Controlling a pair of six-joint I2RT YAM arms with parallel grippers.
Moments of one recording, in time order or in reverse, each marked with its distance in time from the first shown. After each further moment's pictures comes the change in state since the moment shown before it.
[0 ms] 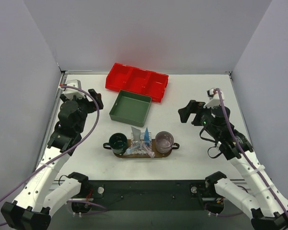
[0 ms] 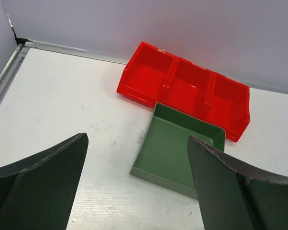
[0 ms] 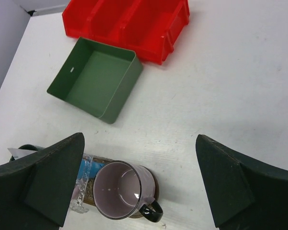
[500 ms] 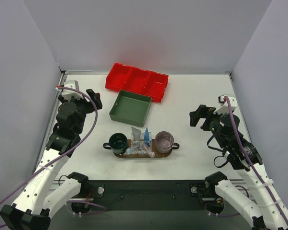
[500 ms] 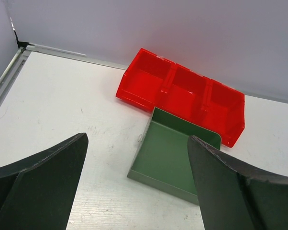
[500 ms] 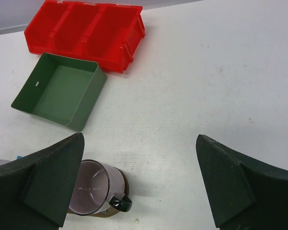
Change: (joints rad) left arm 0.000 -0.035 0.000 0.000 -0.016 -0.020; right arm -0.038 -0.162 0.000 -0.125 0.167 -0.056
